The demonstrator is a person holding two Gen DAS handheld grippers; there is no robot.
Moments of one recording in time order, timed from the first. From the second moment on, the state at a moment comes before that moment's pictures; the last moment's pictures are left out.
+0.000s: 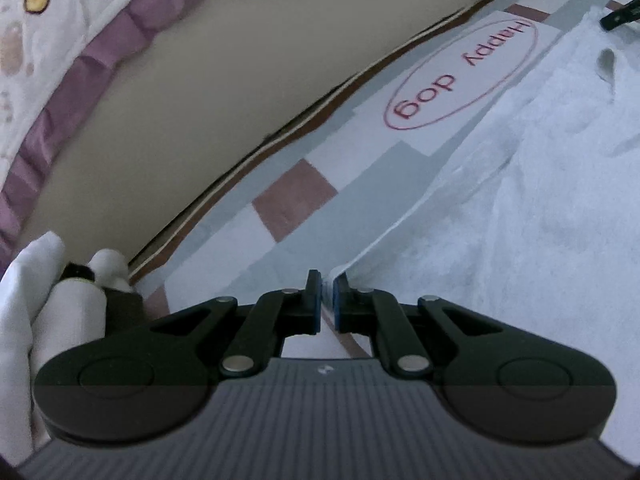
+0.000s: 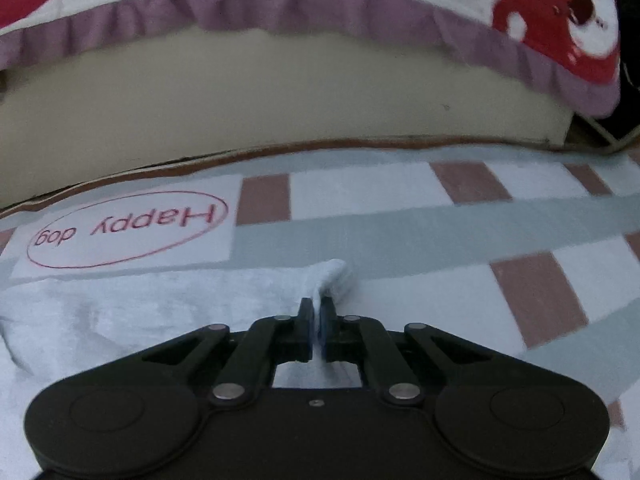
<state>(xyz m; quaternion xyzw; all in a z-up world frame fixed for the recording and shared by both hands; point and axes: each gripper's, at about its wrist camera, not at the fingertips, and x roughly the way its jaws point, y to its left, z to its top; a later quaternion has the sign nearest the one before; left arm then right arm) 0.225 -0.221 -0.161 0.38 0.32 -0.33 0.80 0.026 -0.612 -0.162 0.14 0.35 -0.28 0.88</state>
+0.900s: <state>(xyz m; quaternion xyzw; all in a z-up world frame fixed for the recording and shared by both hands) 0.234 -0.228 -0.204 0.50 0.25 -0.31 0.77 0.050 -0.613 -0.152 -0.02 0.48 -0.30 0.82</state>
